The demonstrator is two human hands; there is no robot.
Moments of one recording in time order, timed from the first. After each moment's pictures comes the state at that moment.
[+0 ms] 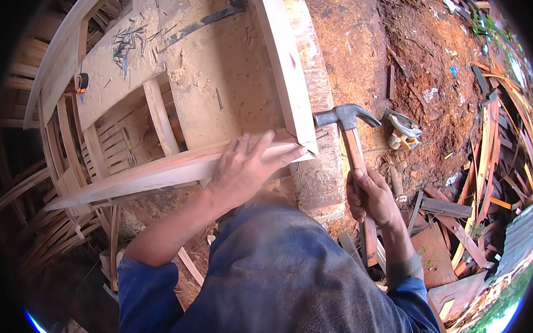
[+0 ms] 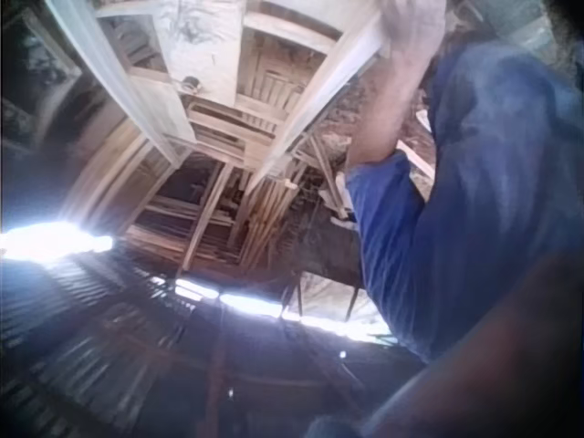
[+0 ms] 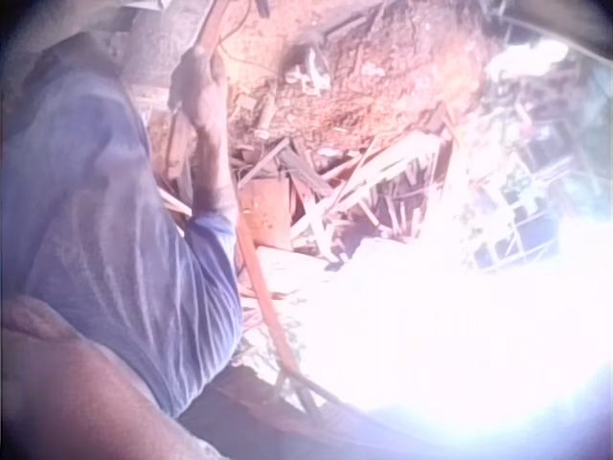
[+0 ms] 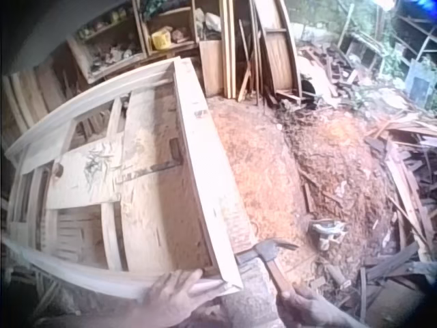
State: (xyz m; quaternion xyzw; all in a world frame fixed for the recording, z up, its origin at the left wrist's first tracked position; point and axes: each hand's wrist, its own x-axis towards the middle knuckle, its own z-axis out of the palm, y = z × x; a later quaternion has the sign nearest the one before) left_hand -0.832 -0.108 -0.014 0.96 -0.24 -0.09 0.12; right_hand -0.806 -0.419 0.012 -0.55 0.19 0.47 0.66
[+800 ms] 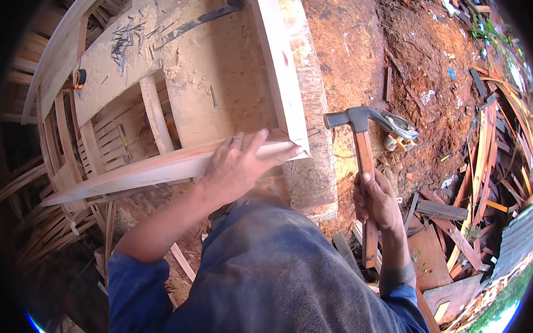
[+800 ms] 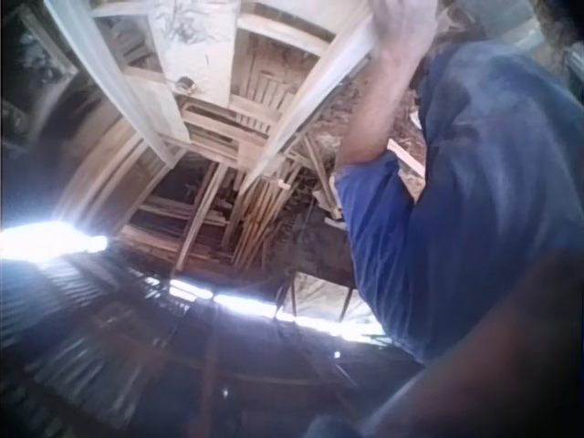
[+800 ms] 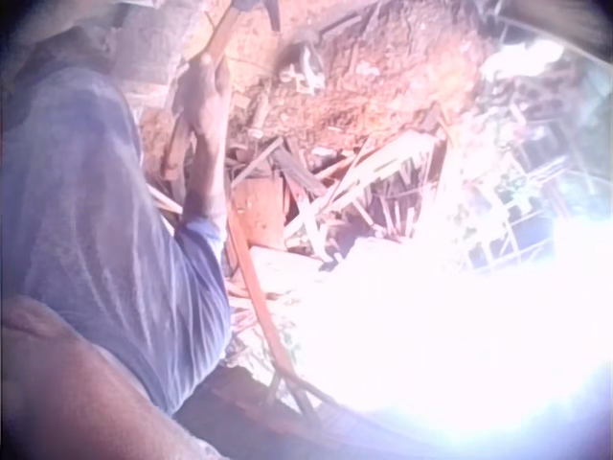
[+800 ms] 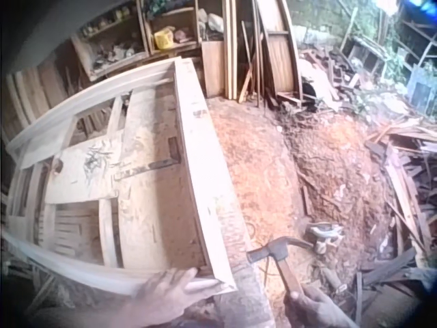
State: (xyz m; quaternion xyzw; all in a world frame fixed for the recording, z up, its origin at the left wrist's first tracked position) left_hand -0.827 -0.113 -0.007 0.95 -0.26 -0.10 0.13; right_hand -0.815 -0.444 0.014 -0.59 0.21 0.42 0.66
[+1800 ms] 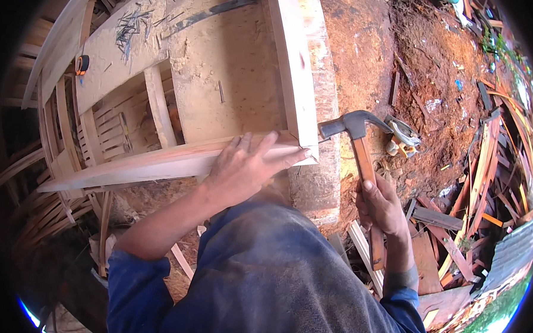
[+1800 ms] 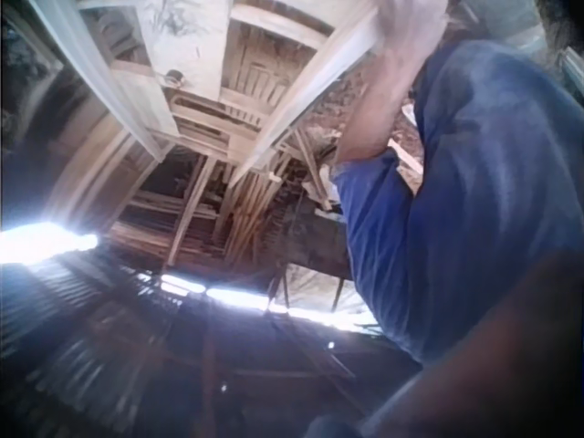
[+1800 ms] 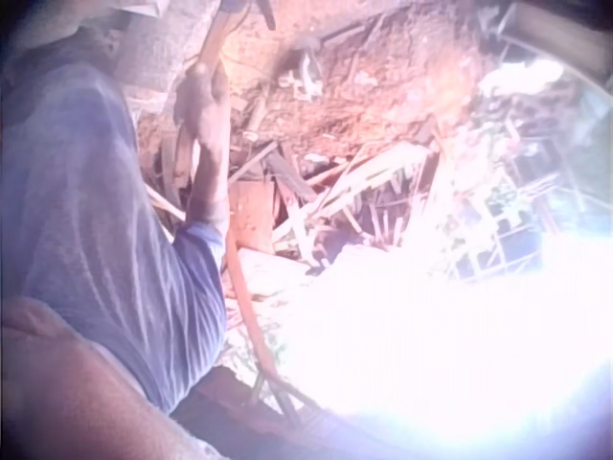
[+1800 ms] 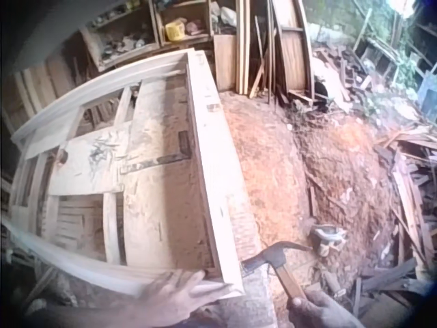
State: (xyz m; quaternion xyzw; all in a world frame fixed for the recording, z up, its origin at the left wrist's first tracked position) left_hand -0.825 -0.110 -0.010 0.94 -0.23 -0.15 0.19; right_hand -0.791 -0.435 0.025 -0.61 0.18 0.48 0.61
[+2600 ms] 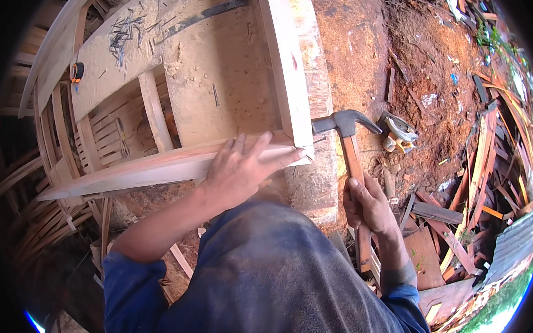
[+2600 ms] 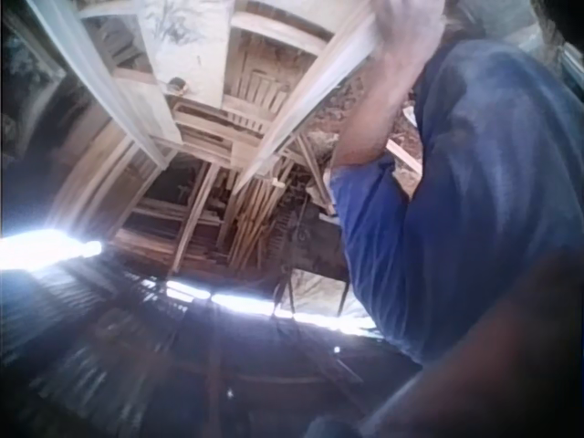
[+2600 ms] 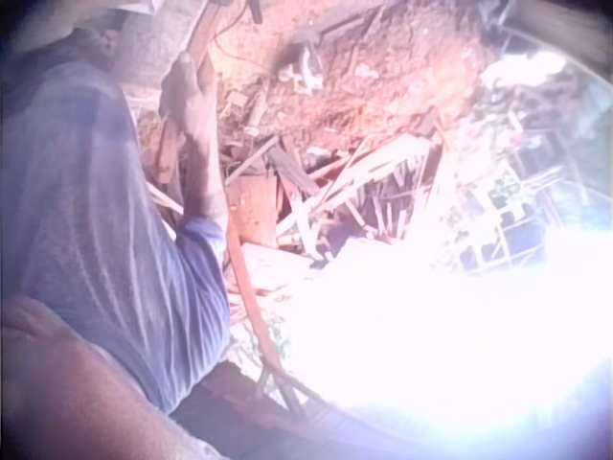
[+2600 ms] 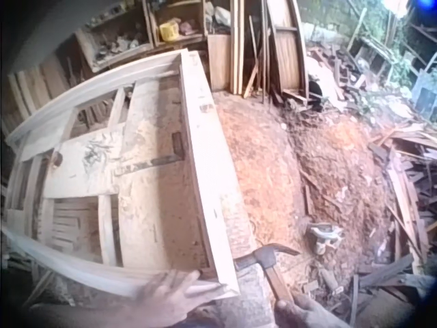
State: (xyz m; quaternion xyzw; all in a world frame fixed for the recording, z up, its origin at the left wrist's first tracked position) left_hand -0.824 -0.108 -0.013 0.94 -0.24 -0.14 0.19; right_hand -0.802 -0.422 0.015 -0.59 0.17 0.47 0.63
